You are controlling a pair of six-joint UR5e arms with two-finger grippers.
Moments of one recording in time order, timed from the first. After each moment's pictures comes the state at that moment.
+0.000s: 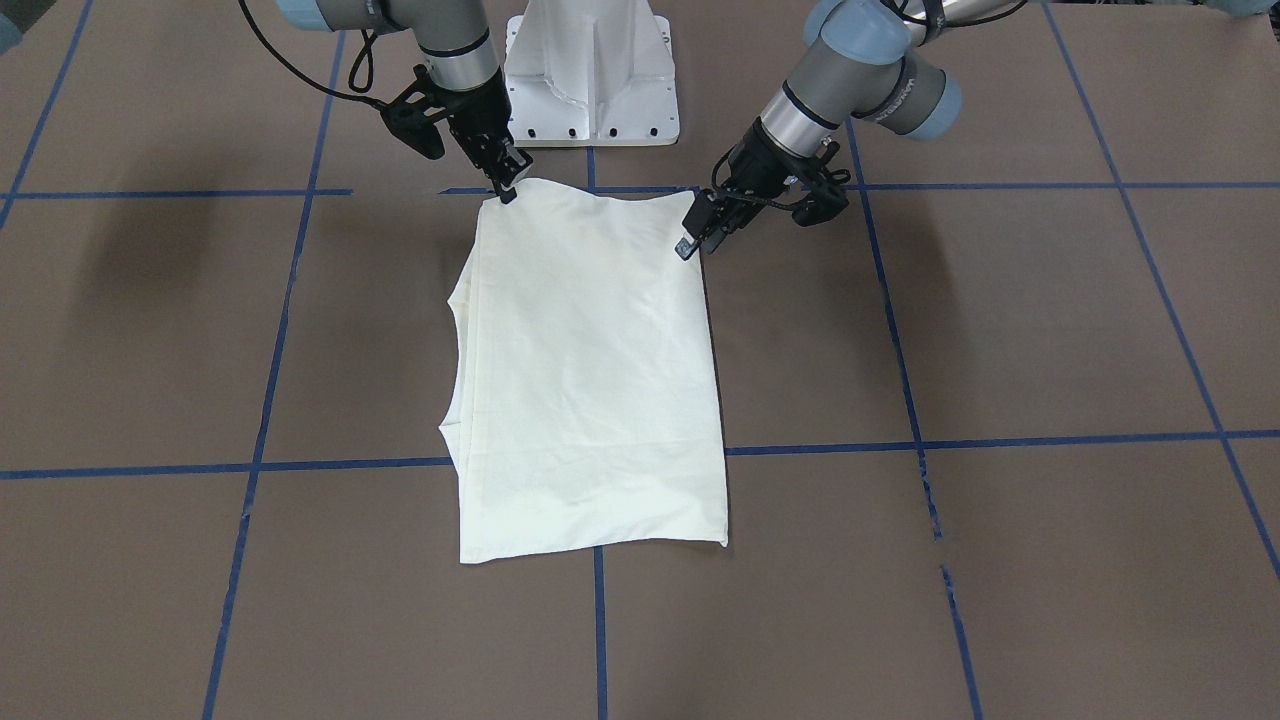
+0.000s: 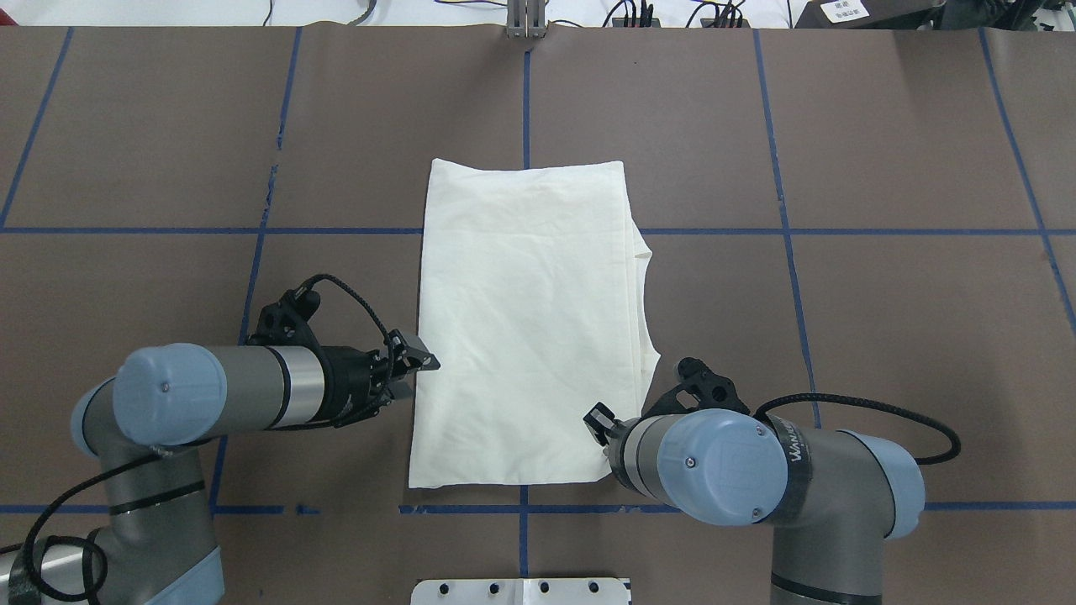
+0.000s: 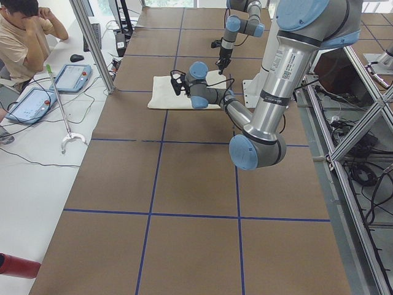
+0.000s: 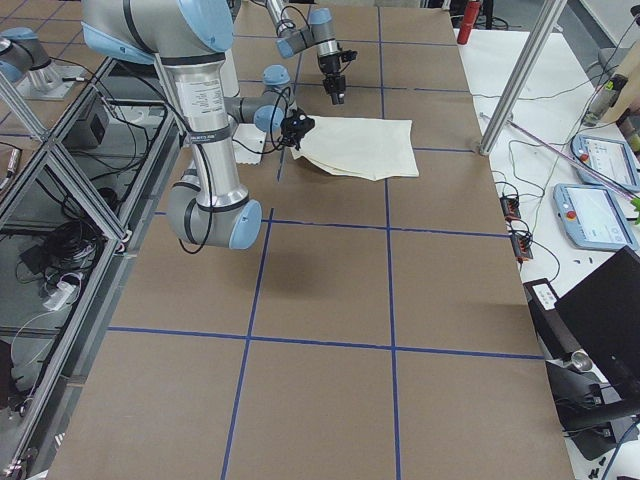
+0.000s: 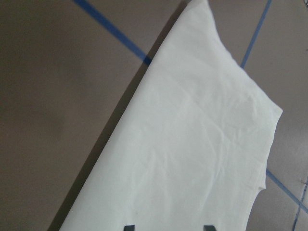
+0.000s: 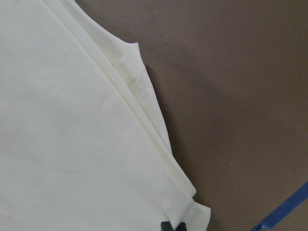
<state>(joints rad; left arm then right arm) -0.36 -1.83 -1.83 -2.38 -1.66 -2.06 0.22 -1.19 2.03 -1.50 1.58 2.22</state>
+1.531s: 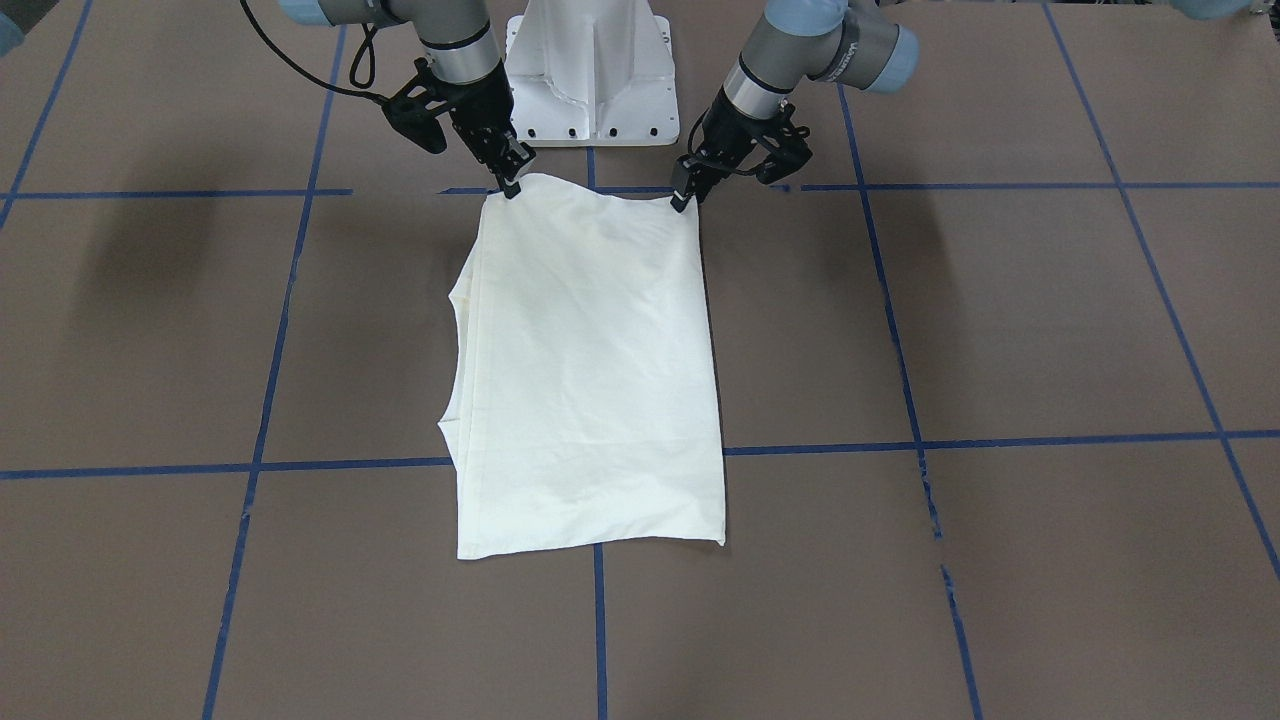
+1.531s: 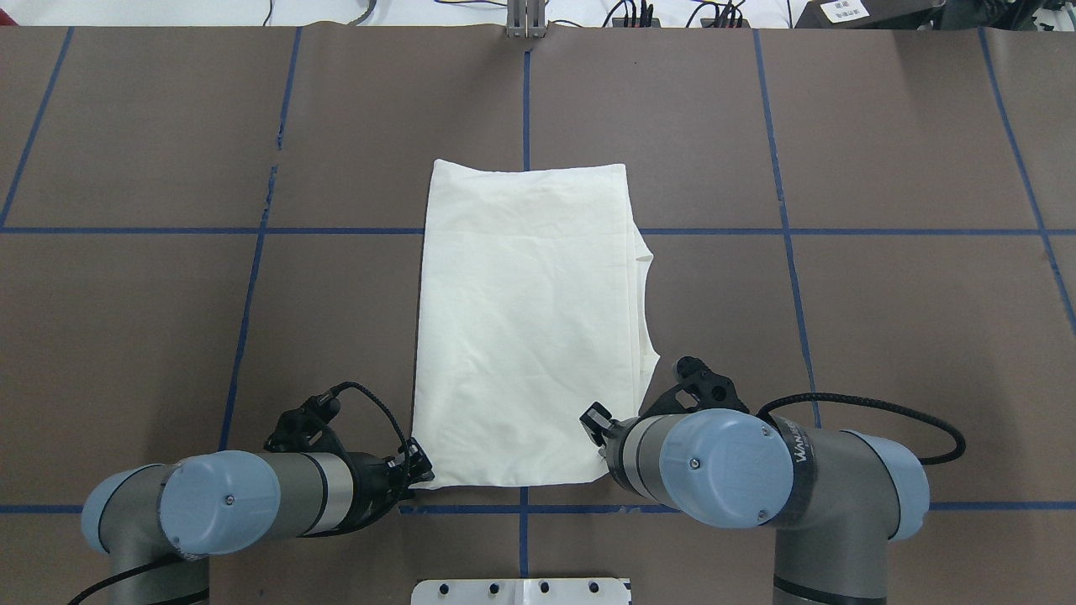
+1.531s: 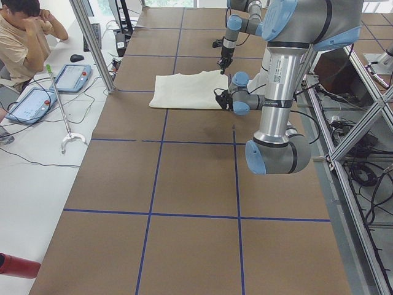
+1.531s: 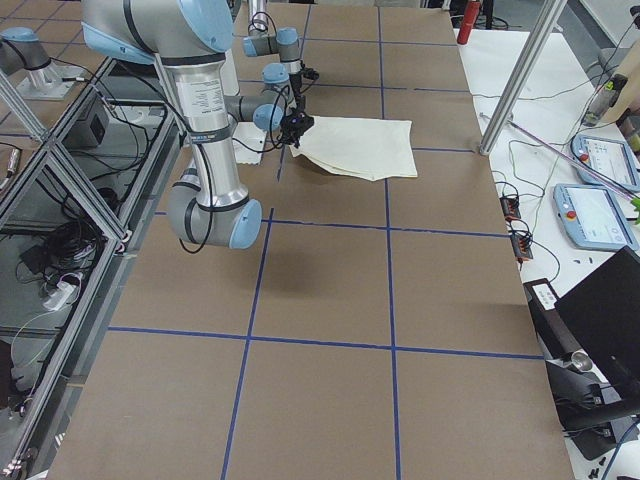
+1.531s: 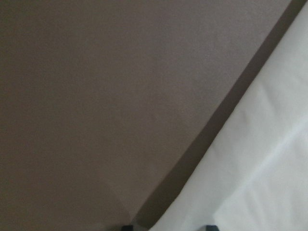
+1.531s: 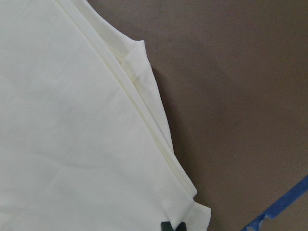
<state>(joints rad) -0.18 -1.81 -1.88 -2.18 -1.61 -2.15 0.22 -1.19 2.04 -1.50 1.59 2.22</state>
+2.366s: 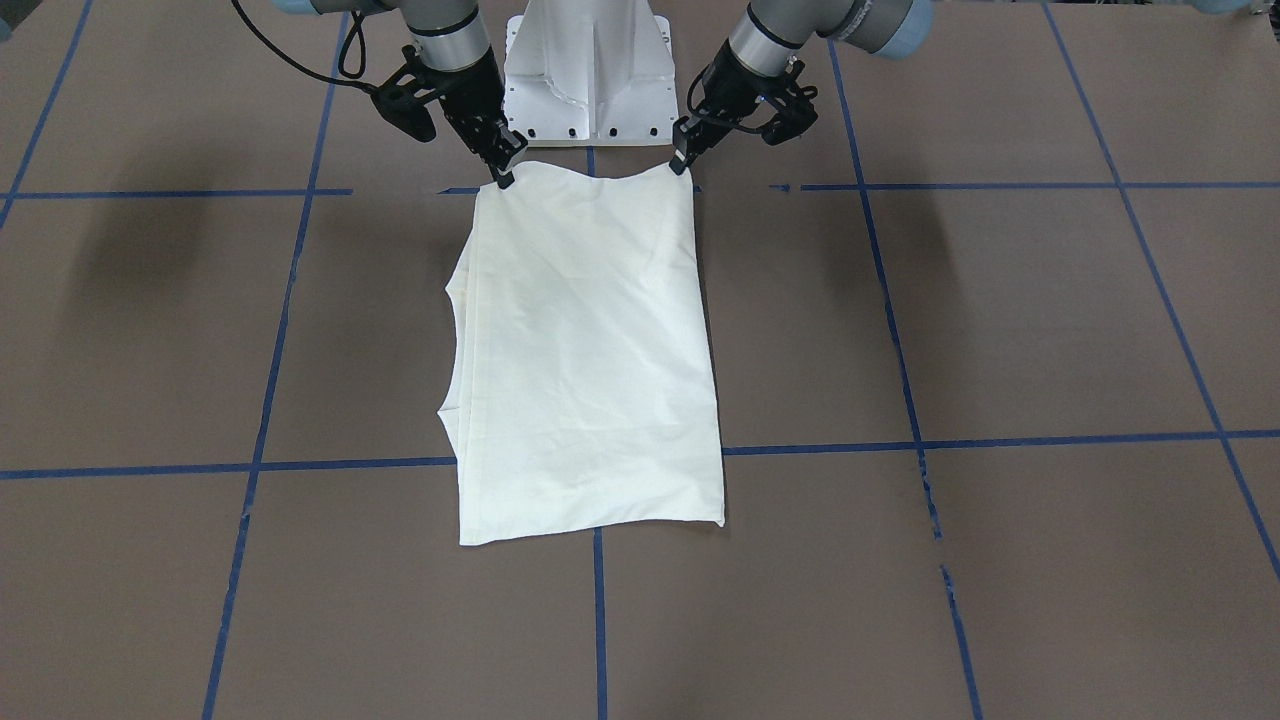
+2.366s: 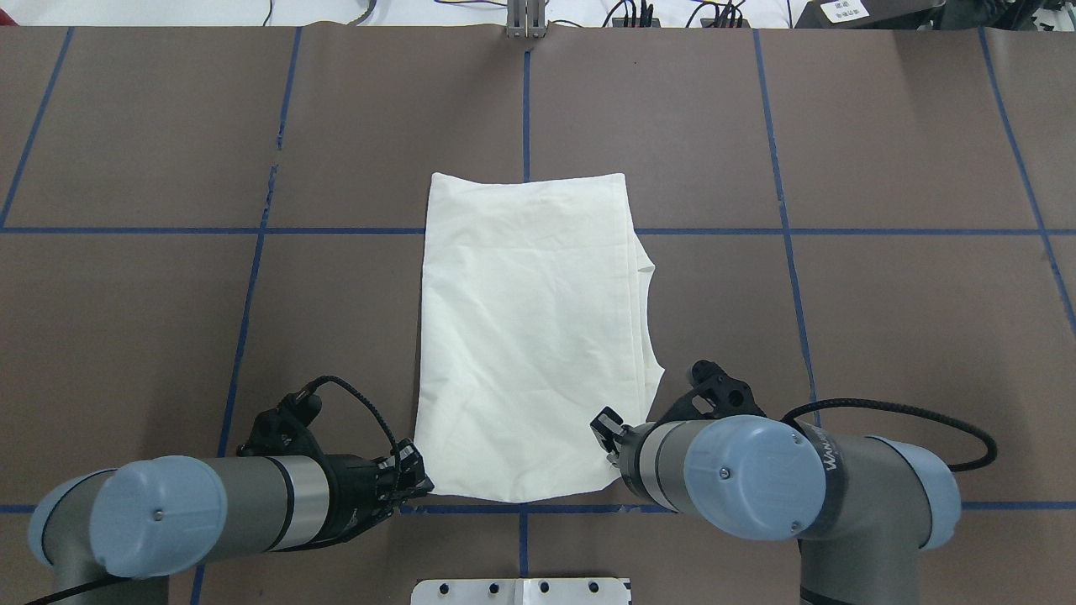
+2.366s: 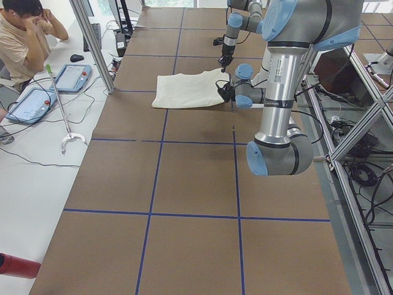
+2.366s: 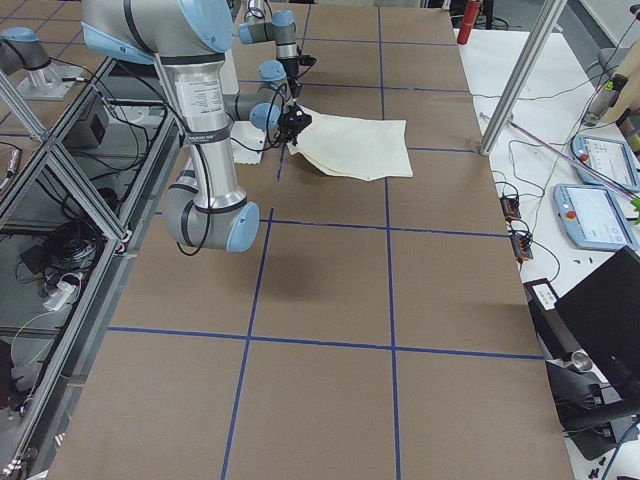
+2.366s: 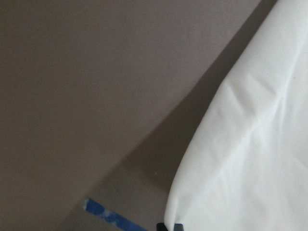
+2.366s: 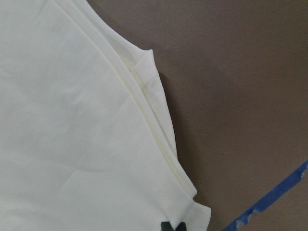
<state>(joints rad) -0.18 -1.77 -2.08 -2.16 -1.60 -2.21 0.20 -1.24 2.12 -1.51 1.59 2.23</state>
